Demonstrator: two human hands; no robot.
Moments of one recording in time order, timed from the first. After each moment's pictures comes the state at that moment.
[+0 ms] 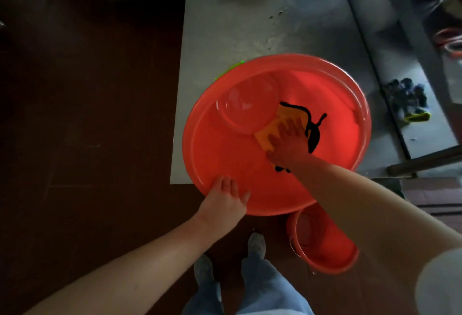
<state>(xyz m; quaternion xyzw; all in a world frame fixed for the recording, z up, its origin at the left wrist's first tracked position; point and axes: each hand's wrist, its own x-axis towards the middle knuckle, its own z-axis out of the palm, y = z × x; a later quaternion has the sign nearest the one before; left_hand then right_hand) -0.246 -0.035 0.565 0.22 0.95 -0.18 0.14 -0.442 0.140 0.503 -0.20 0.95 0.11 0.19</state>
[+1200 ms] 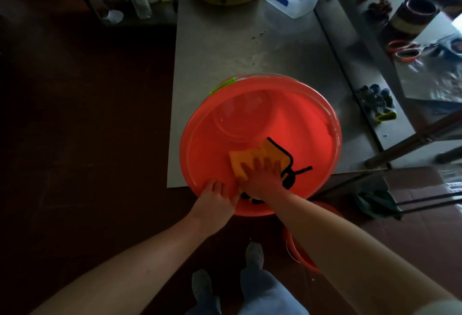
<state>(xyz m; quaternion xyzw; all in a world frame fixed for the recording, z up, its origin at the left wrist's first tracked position) -0.222 -0.039 0.565 0.24 0.94 -0.18 0.17 -0.325 0.111 0.515 -0.15 0.94 0.02 0.30</state>
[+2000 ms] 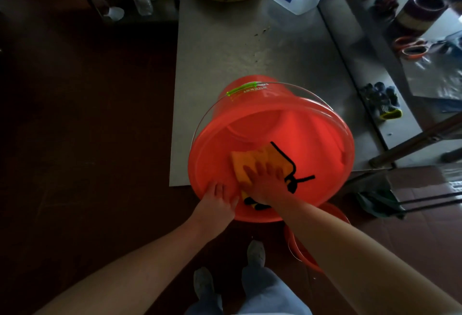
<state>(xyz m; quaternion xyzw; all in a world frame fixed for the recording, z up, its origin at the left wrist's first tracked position) -0.210 -0.046 0.559 0.27 0.92 -0.23 0.16 -0.315 0.118 0.512 -0.14 0.93 -0.01 0.34</state>
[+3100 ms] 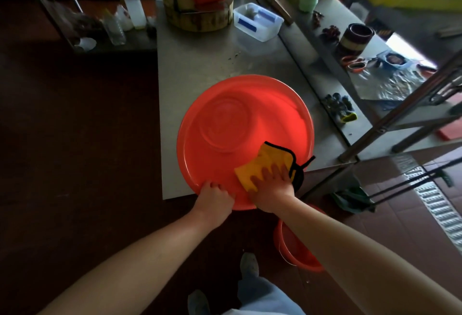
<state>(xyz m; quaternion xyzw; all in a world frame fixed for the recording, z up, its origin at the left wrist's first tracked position) -0.222 -0.046 0.578 0.24 0.95 -0.16 0.07 -0.268 0.134 0.592 -0.11 0.95 0.13 0.27</state>
